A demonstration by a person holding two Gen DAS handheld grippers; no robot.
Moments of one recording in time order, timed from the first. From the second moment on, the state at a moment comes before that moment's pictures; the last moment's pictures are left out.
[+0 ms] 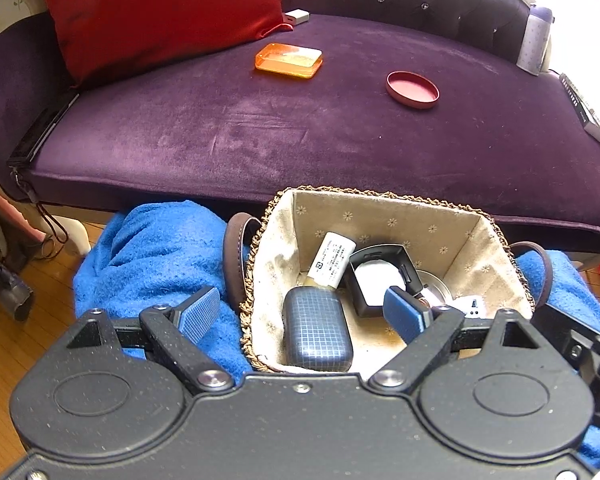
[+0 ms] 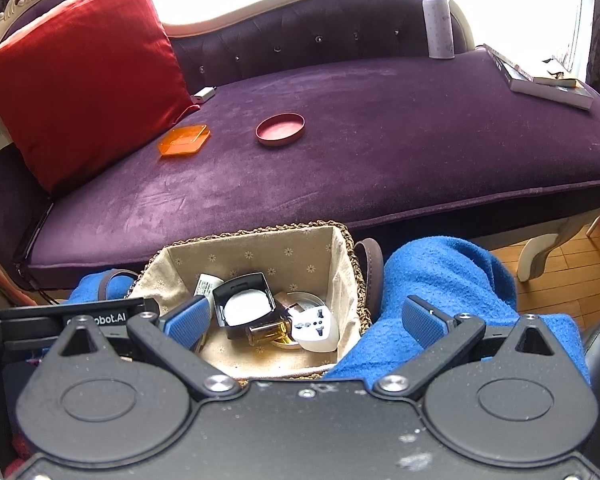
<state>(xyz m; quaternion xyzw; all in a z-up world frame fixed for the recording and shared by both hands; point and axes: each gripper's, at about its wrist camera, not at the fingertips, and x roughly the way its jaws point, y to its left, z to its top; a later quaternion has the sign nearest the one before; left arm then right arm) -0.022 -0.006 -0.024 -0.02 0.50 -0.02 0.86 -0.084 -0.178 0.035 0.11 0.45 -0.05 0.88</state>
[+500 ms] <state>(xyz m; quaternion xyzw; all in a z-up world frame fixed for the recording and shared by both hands) 0.013 0.005 -0.010 -0.01 0.52 -0.02 0.86 -0.048 -0.179 0.037 0.08 0.51 -0.03 0.86</state>
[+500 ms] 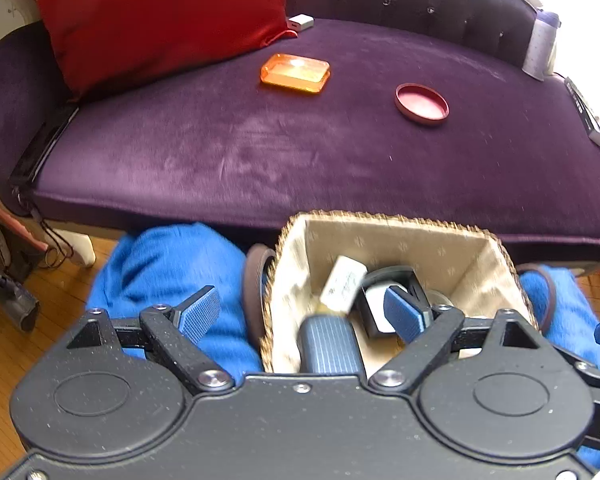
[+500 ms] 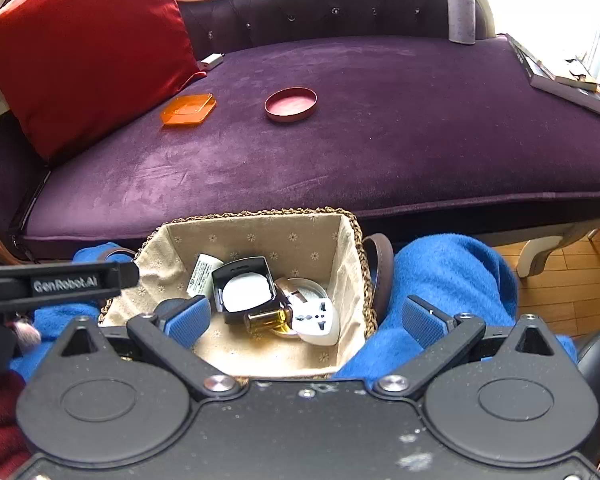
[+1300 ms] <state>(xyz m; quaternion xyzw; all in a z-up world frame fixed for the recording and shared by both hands) 0.175 0.011 -0.052 0.06 0.52 0.00 0.85 0.114 -0.205 -0.018 0.04 0.54 -0.05 0.84</state>
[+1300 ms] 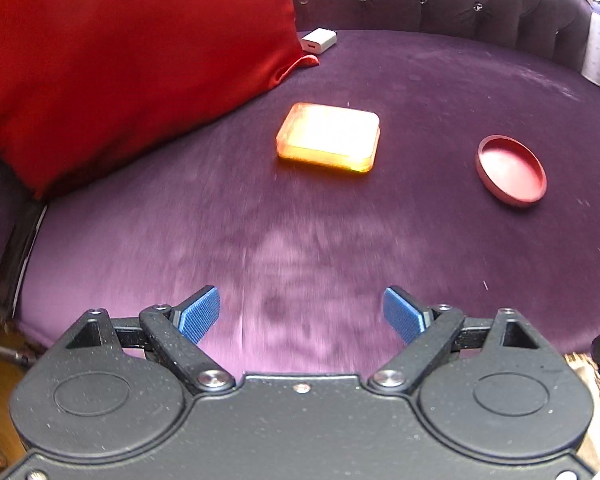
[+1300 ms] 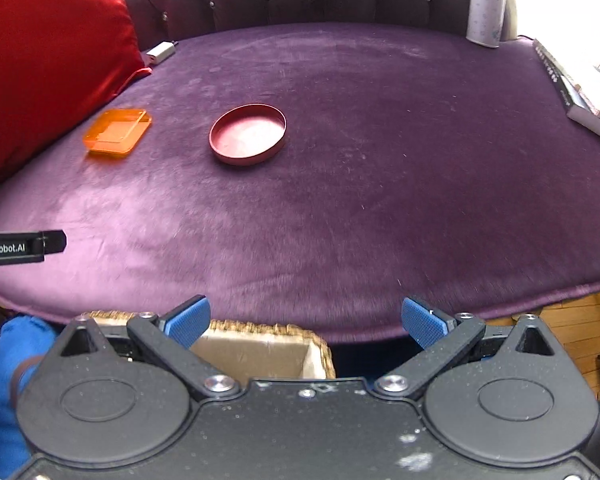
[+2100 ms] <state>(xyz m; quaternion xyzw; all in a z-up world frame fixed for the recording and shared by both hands) 0.295 0.000 -0.106 0.09 0.46 -0.07 0.88 0.251 -0.189 -0.086 -0.02 0.49 0.00 0.87</state>
